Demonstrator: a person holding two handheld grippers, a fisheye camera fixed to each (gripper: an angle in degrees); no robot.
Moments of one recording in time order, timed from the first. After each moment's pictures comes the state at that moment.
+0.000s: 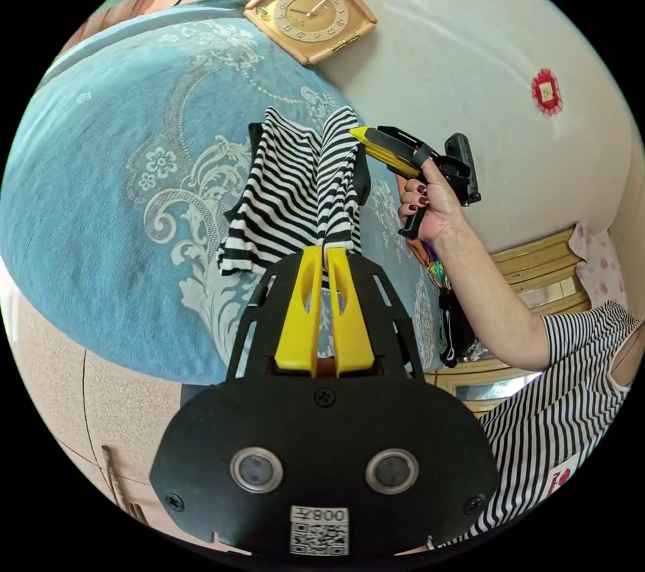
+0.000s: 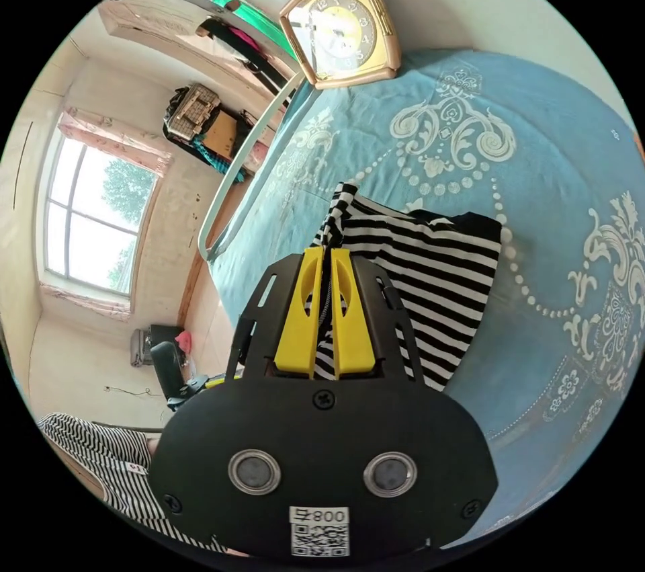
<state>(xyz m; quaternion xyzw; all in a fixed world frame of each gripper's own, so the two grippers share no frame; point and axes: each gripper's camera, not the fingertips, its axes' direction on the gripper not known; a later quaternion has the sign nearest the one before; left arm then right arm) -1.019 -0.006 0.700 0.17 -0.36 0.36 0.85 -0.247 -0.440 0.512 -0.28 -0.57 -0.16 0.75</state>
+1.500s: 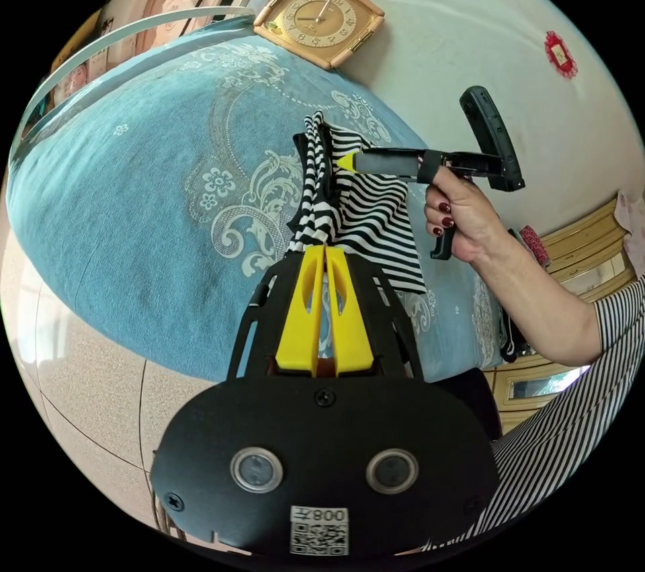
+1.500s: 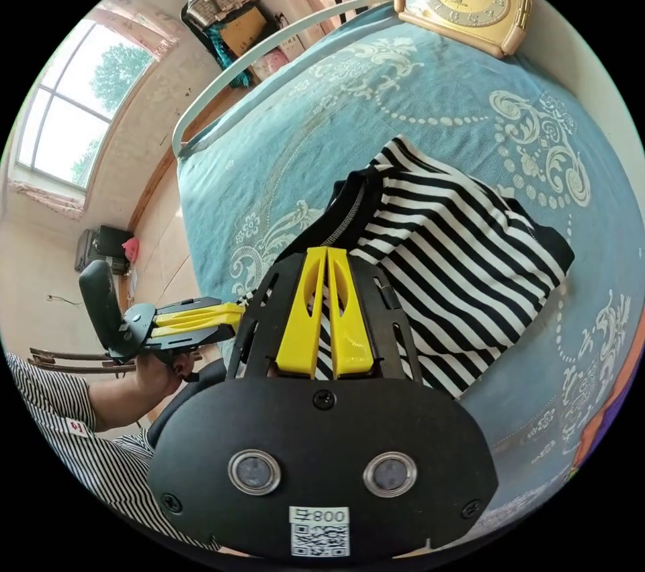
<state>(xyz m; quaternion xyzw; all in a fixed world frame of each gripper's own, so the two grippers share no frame) -0.974 0.051 0.577 0.19 -0.50 0.39 0.75 -0.523 -0.319 0.405 -0.26 -0.51 -0.36 0.73</state>
